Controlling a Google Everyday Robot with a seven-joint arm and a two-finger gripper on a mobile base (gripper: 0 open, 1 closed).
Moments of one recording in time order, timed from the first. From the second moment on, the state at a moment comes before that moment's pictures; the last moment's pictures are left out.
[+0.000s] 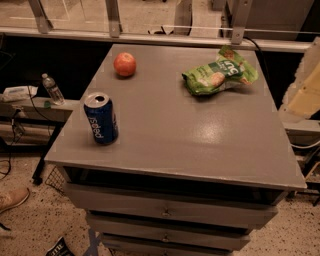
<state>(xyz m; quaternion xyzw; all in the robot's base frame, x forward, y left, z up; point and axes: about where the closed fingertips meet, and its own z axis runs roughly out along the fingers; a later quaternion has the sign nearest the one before) 0.402 -0.167 1.092 -0.61 0.73 -0.13 0.28</state>
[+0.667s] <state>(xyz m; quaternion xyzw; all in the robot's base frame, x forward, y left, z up) 0.429 -0.164 1.099 -0.62 0.71 -0.14 0.31</state>
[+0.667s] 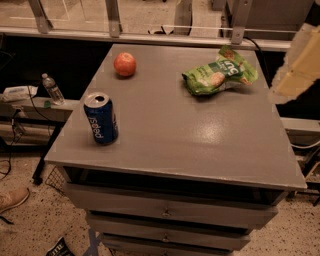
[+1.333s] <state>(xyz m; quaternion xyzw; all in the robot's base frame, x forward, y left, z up) 0.572 -0.135 1.043 -0.68 0.65 -0.15 0.30</state>
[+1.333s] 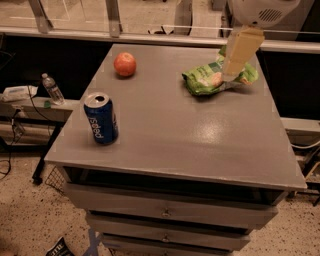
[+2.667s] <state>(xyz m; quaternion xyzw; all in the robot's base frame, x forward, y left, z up) 0.662 -0.180 0.887 -0.68 0.69 -0.16 0.19</state>
